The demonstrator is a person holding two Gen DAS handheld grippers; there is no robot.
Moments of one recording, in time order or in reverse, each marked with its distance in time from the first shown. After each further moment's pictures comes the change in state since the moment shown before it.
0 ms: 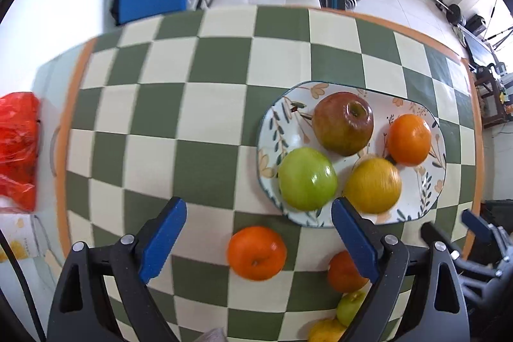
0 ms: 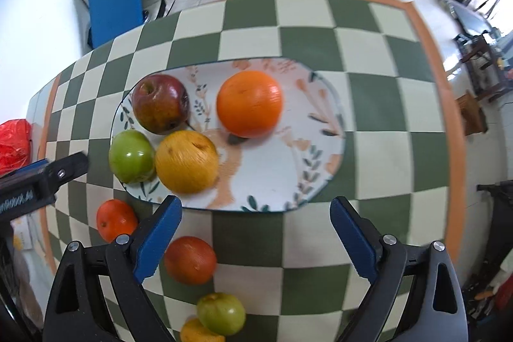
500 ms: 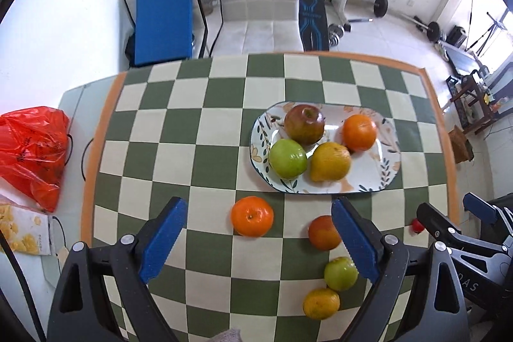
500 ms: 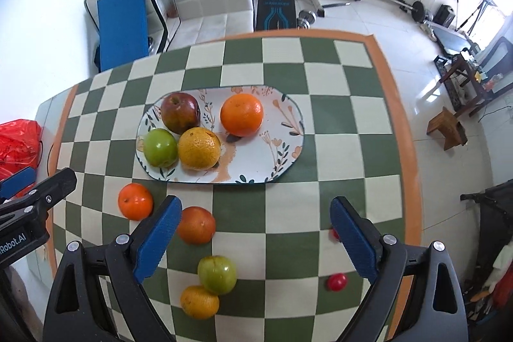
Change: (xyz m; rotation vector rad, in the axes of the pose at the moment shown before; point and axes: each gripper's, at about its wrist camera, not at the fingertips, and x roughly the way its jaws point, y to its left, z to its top) left arm -0.100 -0.020 -0.062 0.043 -0.211 -0.012; right arm -0.106 0.003 -0.051 -0.011 -0.149 -0.046
